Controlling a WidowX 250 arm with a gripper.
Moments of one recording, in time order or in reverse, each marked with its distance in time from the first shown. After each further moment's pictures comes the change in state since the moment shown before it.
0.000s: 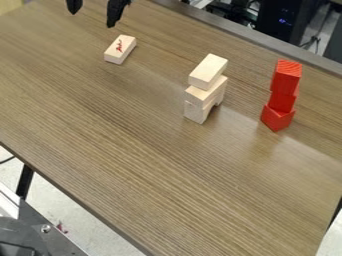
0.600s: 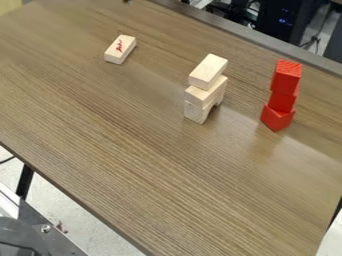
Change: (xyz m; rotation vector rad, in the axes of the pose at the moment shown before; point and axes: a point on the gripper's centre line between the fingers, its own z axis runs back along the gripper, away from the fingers) arm 0.006 -0.018 0.054 -0.143 -0.105 -0.083
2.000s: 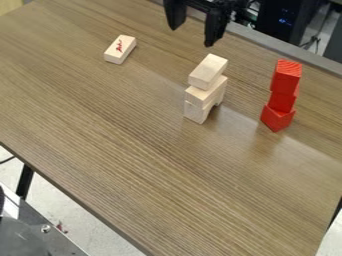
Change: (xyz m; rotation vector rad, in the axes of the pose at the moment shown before) arm -0.022 -0.126 -0.024 -0.093 -0.047 -0.305
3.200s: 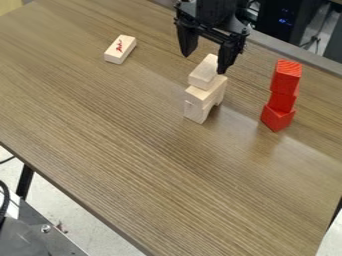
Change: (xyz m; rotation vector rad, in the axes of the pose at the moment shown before) arm 0.002 -0.016 -0.038 0.011 -0.006 0.045
